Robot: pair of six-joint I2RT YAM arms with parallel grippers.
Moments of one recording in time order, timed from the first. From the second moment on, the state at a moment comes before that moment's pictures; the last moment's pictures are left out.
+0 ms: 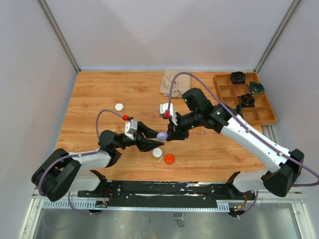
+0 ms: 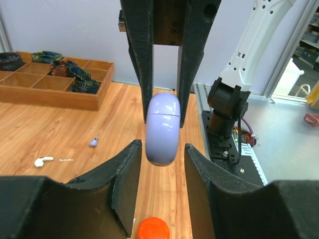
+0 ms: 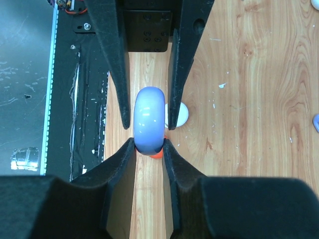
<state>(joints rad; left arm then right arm) -0.61 1.24 0.25 1.38 0.82 -0.41 0.79 1.32 1.33 -0.81 -0.69 -0.51</state>
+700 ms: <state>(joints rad) -0.61 1.25 0.25 1.37 0.84 -0.41 0.84 1.36 1.37 -0.88 -0.59 -0.53</state>
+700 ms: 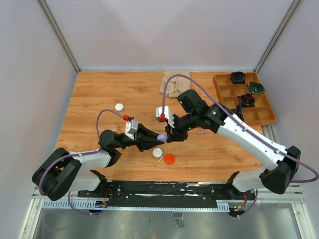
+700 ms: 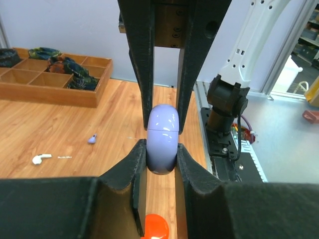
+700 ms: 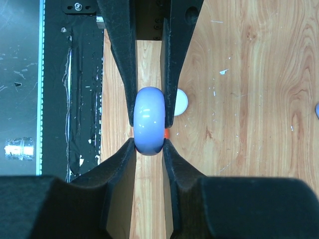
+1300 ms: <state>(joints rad) -0.61 1.23 0.17 1.51 0.70 -0.40 0.84 1.34 1.37 -0.76 -0.54 -0.53</state>
